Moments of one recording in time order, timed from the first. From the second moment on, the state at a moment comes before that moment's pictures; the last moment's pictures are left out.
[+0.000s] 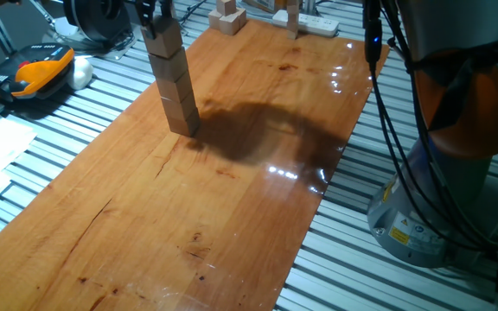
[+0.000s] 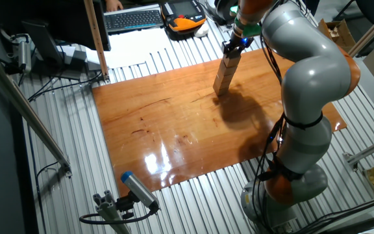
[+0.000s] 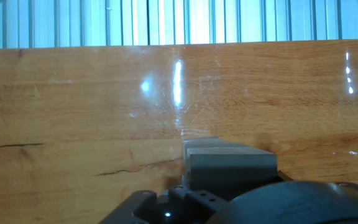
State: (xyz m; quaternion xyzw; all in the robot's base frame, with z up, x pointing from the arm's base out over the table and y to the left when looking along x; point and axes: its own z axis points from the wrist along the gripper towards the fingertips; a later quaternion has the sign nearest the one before) arm 0.621 -0.034 0.300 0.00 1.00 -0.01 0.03
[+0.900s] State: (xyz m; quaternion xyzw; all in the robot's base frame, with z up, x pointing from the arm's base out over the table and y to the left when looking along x) arm 0.620 -0.031 0.300 0.00 1.00 -0.02 0.03
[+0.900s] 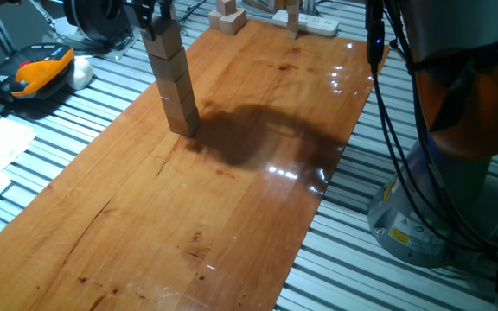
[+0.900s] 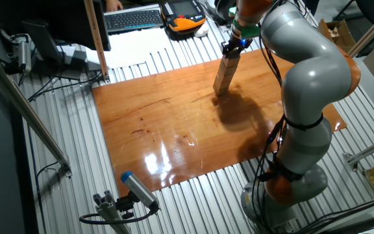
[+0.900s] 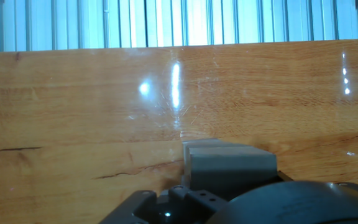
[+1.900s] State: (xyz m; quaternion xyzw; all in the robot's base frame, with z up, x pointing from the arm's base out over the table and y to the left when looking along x) arm 0.620 -0.033 0.299 0.00 1.00 -0.01 0.03
